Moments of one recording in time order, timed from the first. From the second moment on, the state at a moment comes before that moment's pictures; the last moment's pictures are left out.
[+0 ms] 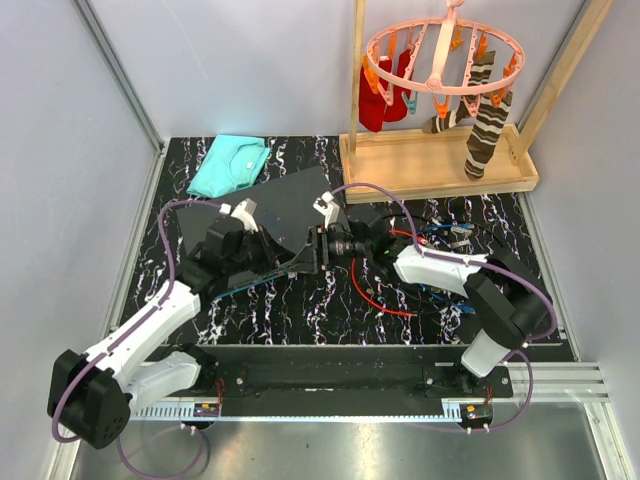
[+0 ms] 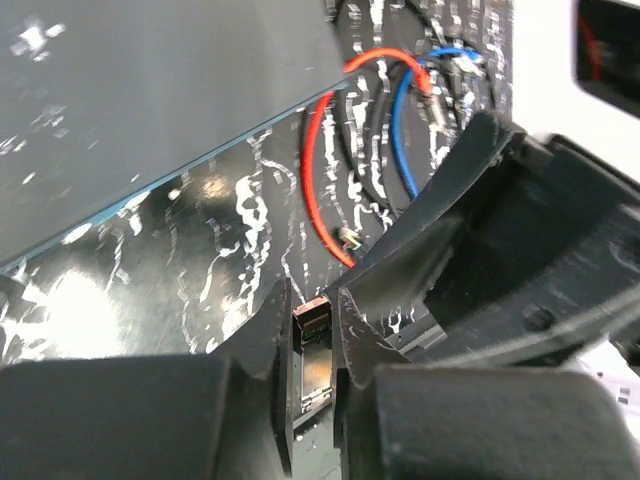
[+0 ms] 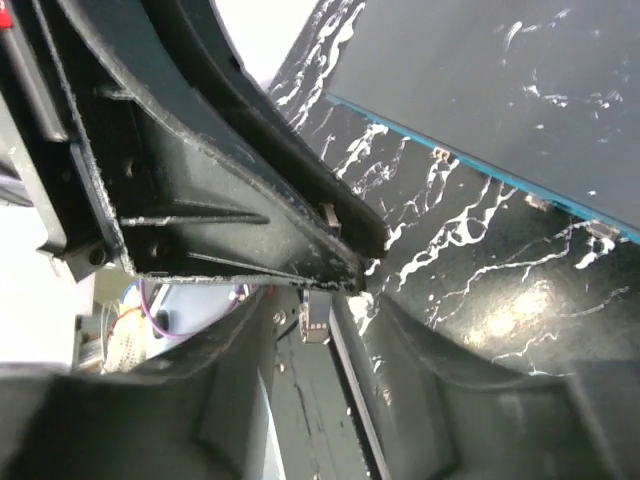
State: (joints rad) left arm -0.49 1.01 0.68 -0.22 0.26 -0.83; right arm 0.77 1.65 0.92 0.42 -0.67 0.73
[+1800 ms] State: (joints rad) left arm -0.48 0.94 0.80 -0.52 0.03 -1.06; right arm 1.30 1.64 1.03 0.35 0.62 0.09
